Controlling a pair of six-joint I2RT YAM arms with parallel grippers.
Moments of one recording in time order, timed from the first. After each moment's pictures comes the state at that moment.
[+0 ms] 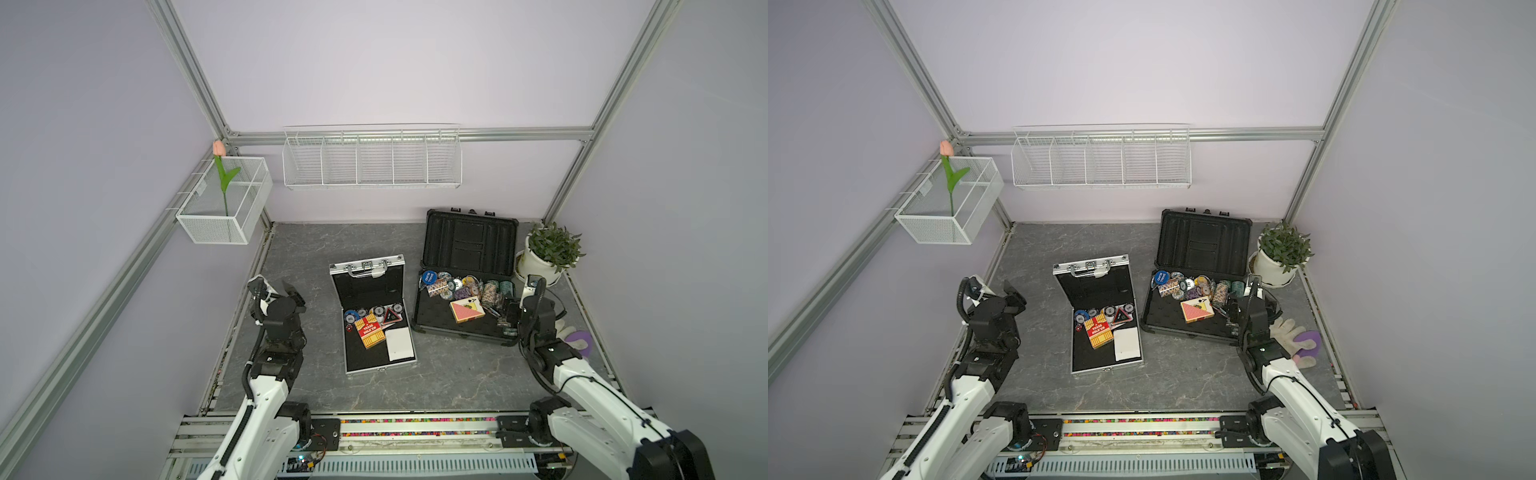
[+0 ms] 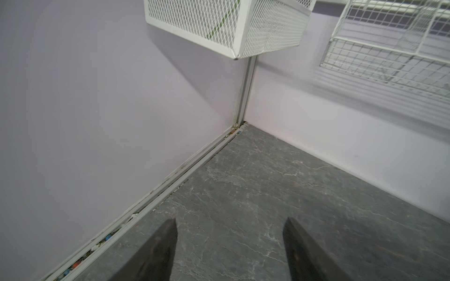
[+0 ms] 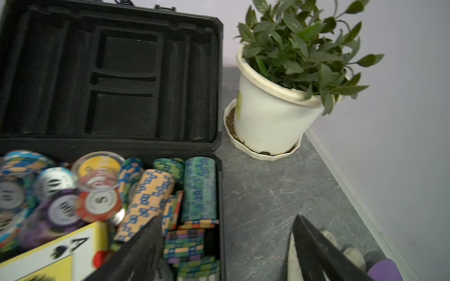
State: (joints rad) left arm -0.14 0.80 0.43 0.14 -0.64 -0.30; right arm 0.24 0.95 0.34 0.17 0.50 0.10
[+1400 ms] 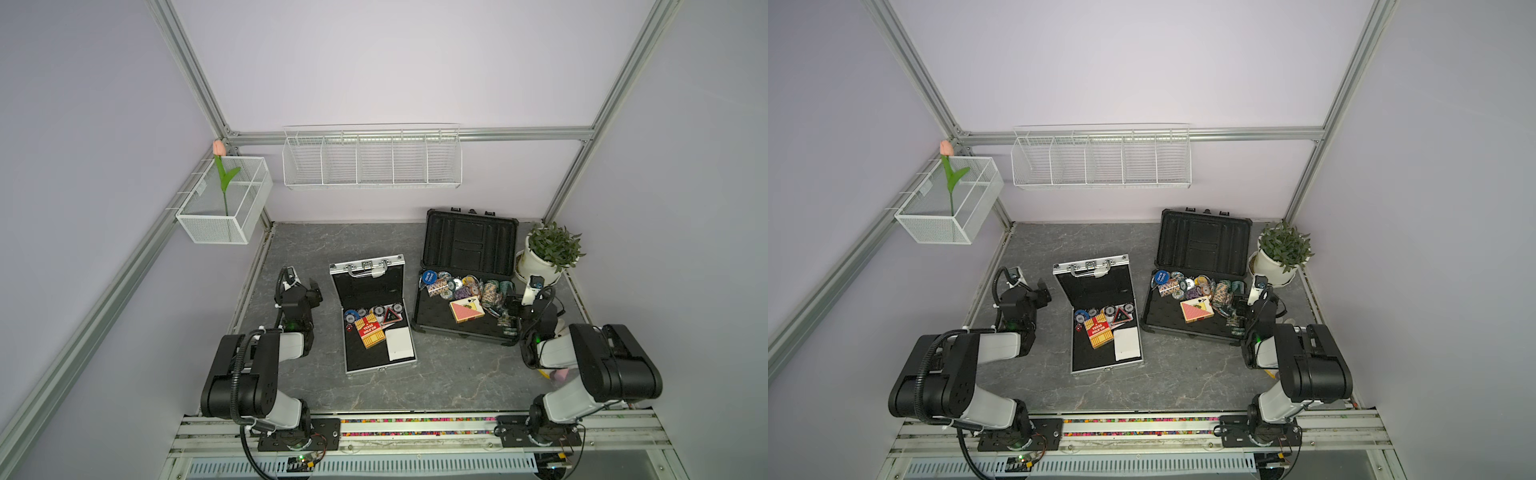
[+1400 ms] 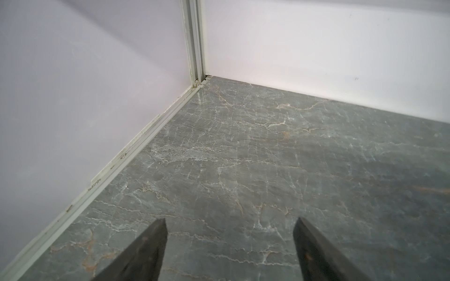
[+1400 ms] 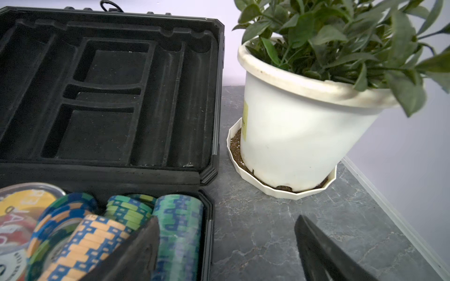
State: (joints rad) left arm -0.05 1.50 0.39 0.80 -0.30 -0.12; right arm 0.00 1.57 0.24 1.10 0.16 0.02
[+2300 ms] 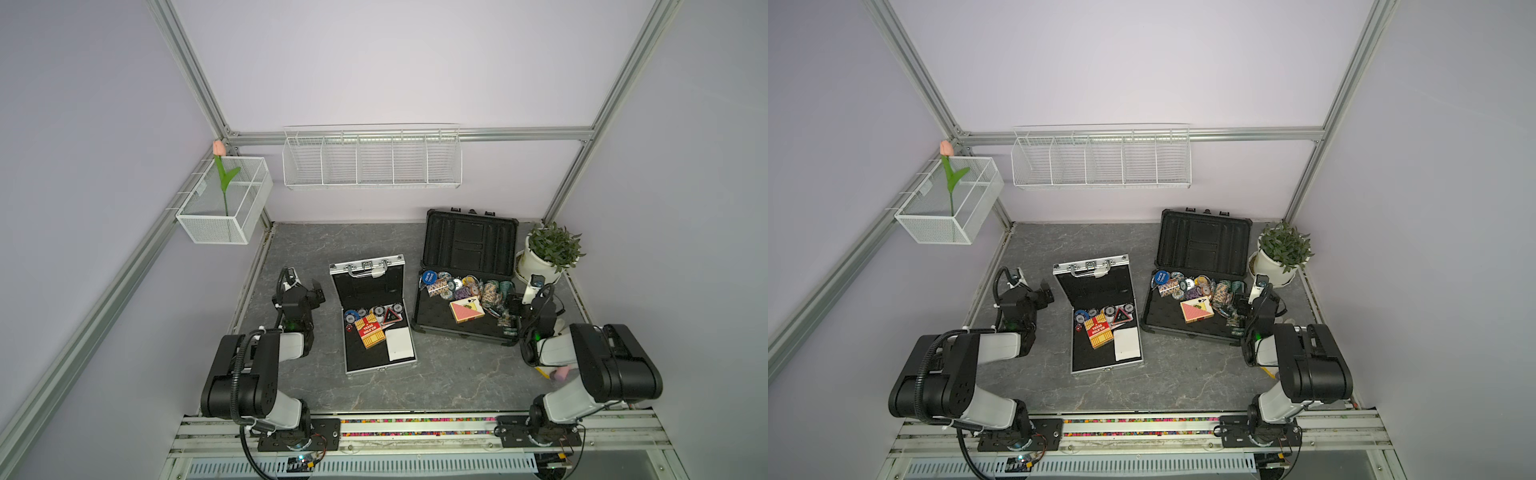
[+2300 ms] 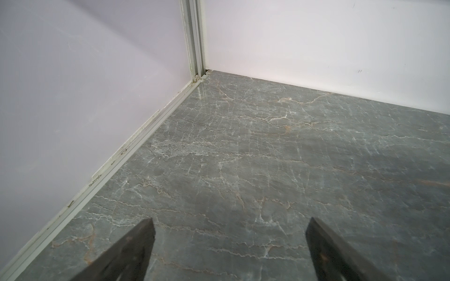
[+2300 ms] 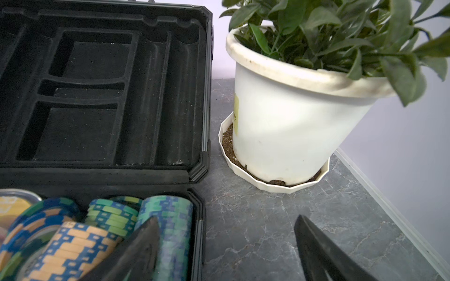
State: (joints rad) left arm -0.05 1.50 0.39 0.78 -0.30 -0.12; right arm 0.00 1.57 0.27 1.04 0.19 0.03
